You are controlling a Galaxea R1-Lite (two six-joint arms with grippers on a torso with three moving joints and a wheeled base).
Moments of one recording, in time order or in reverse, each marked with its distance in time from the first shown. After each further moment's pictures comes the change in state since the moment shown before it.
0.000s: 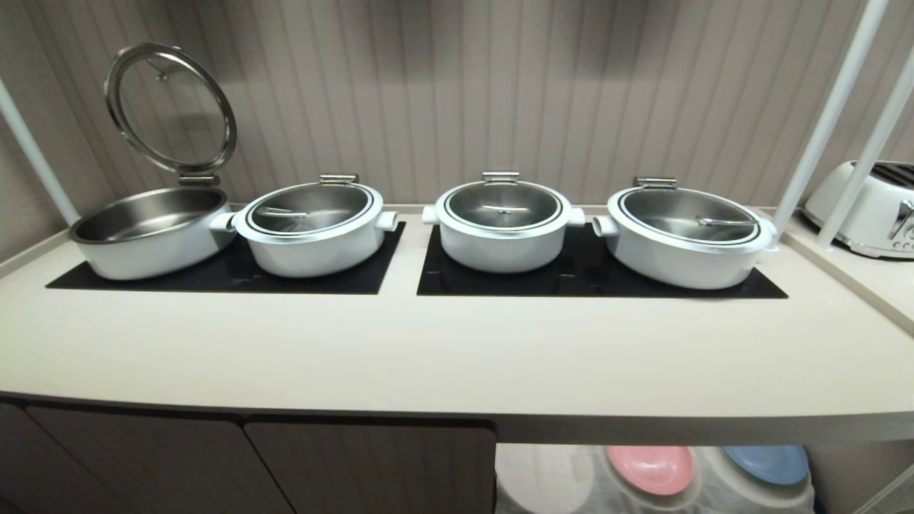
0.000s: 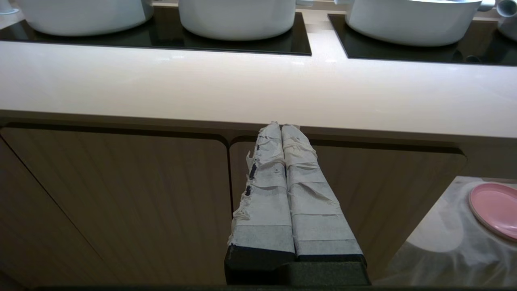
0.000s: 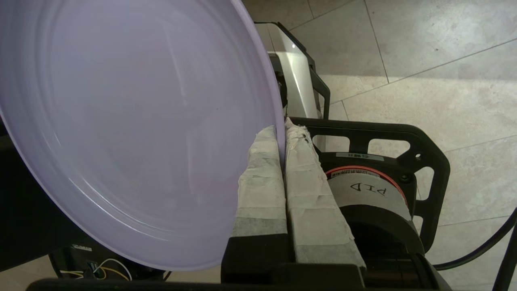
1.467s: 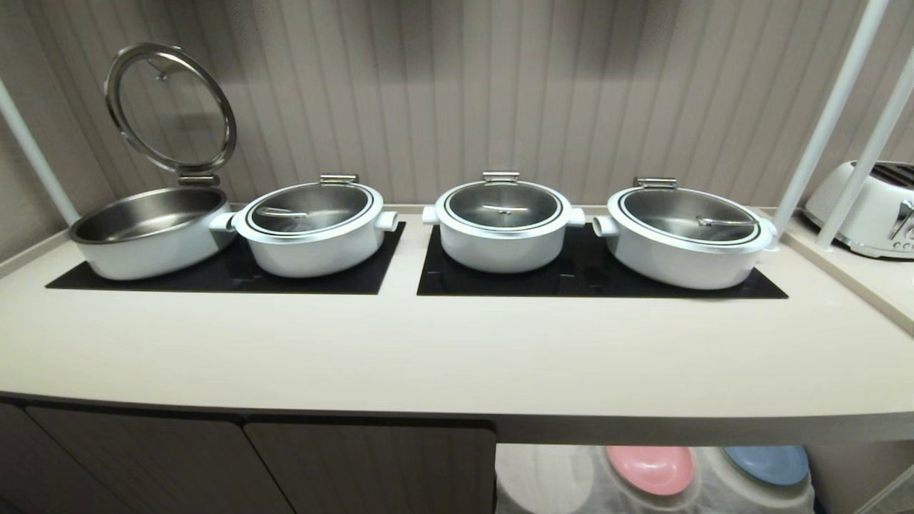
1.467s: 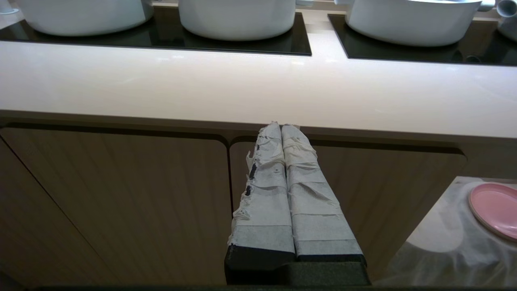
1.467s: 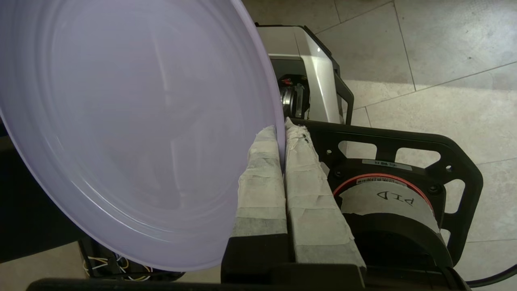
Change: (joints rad) left arm 0.000 0.000 0.000 0.000 0.000 0.000; right arm -0.001 -0.006 -0.005 -0.018 0.080 0.007
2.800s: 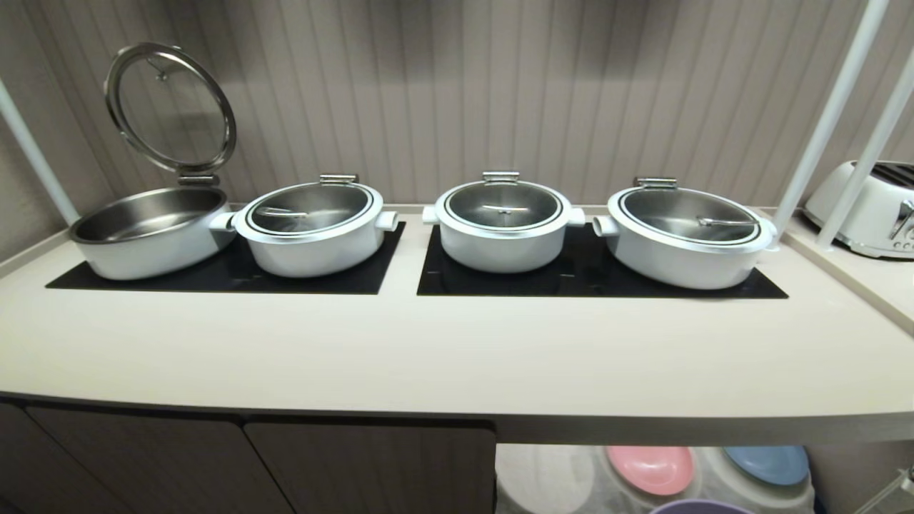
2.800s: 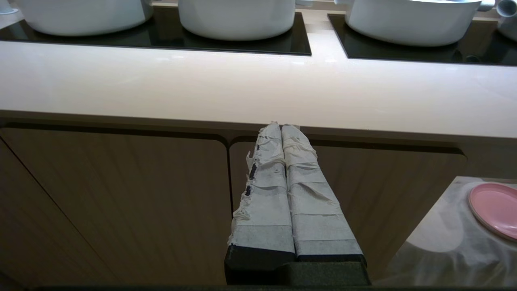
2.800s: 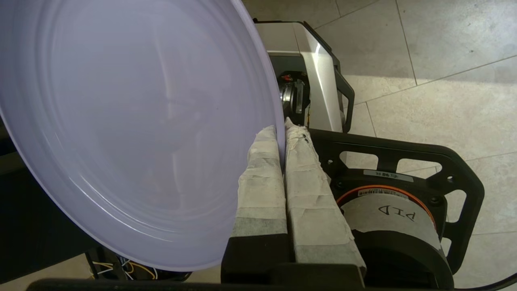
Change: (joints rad) left arm 0.000 0.000 0.000 0.000 0.000 0.000; right arm -0.003 0.090 -0.002 -0.058 0.002 0.003
